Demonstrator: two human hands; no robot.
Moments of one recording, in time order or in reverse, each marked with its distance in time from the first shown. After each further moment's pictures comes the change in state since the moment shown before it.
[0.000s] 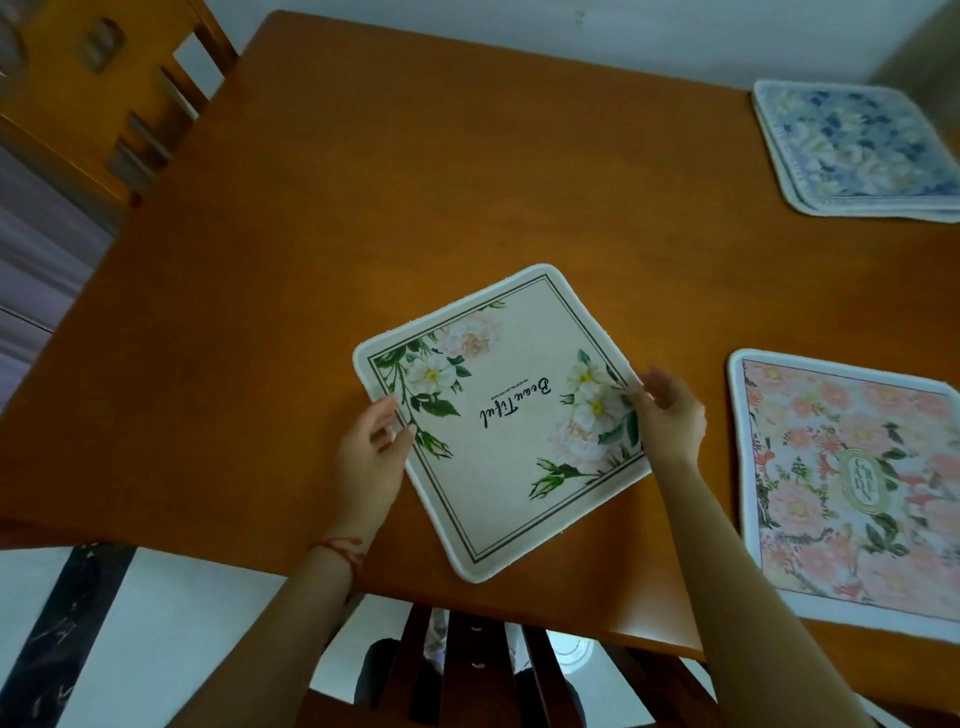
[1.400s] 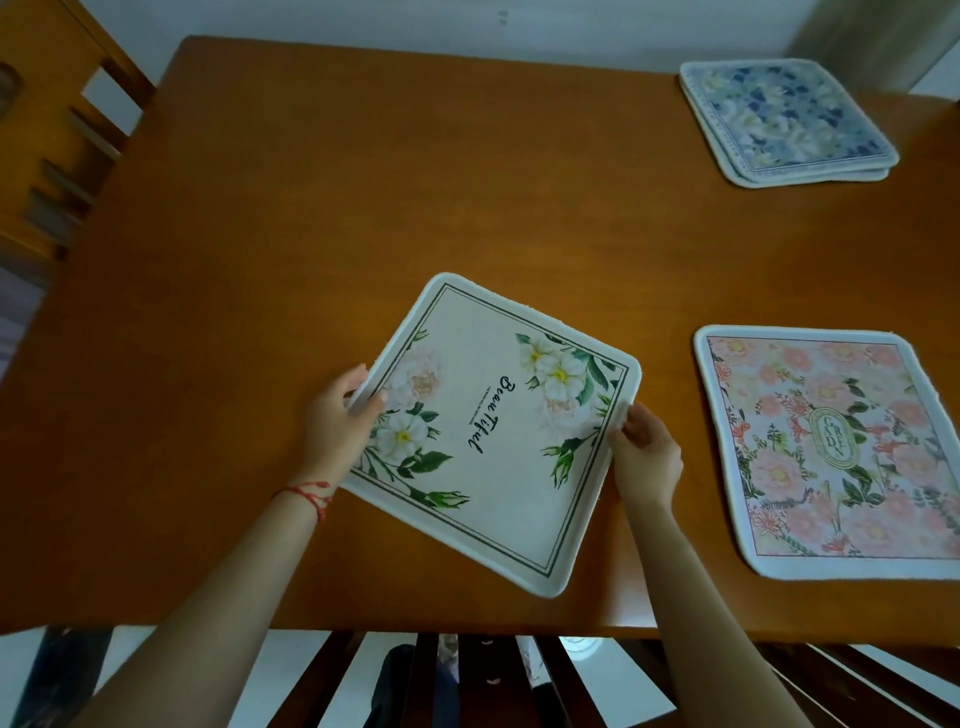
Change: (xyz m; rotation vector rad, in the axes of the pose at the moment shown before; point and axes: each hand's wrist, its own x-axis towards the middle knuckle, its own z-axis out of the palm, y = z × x) left_hand 0.075 0.017 -0.004 0.258 -0.216 0.165; right_hand -0.046 0.017 0.005 0.120 0.168 0.153
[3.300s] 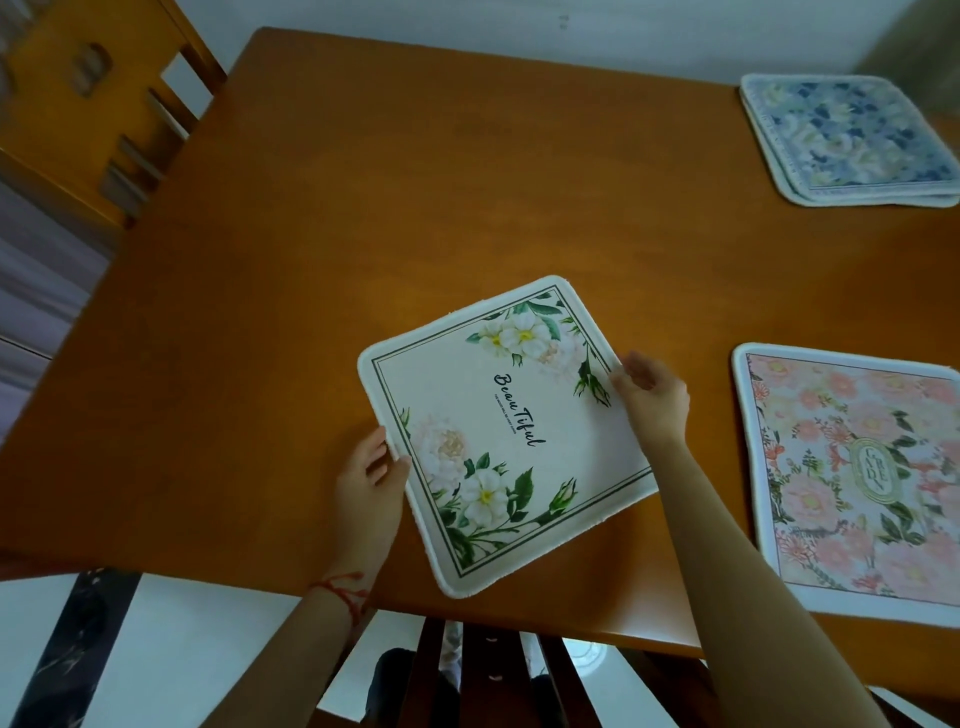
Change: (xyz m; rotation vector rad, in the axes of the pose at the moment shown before) left_hand -0.088 -0.003 0.015 -0.361 0.202 -0.262; right_hand 0.047 -0.036 0.027 -0.139 -0.213 -0.186
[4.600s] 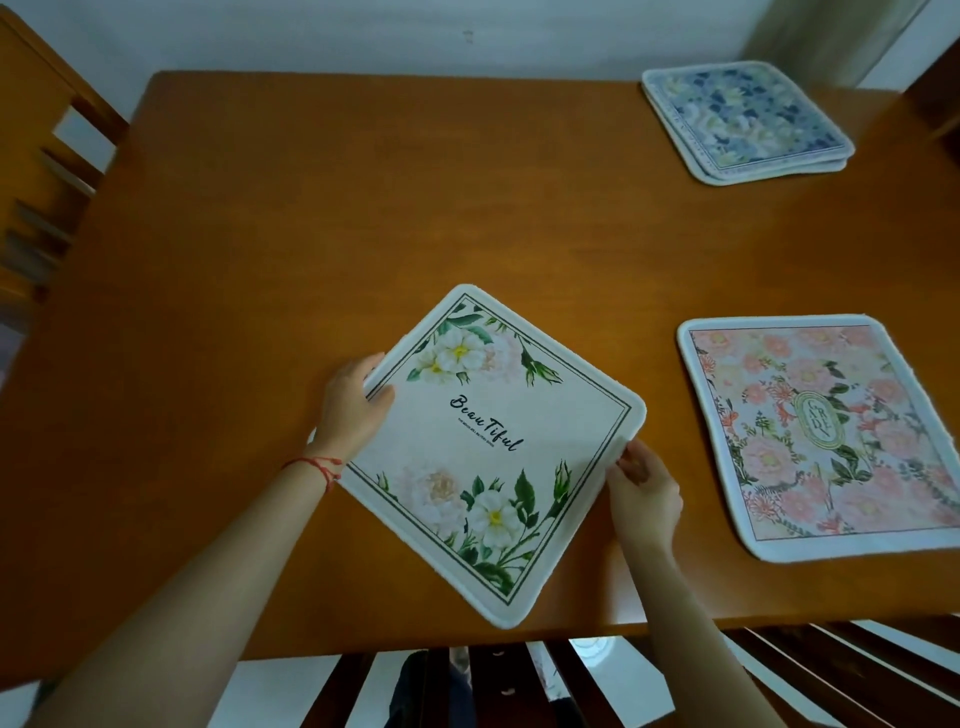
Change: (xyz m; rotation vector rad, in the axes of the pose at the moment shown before) left_hand 0.120 0.042 0.027 0.538 -0.303 0.427; right_hand -0.099 0.034 -0.011 0.145 0.238 0.263
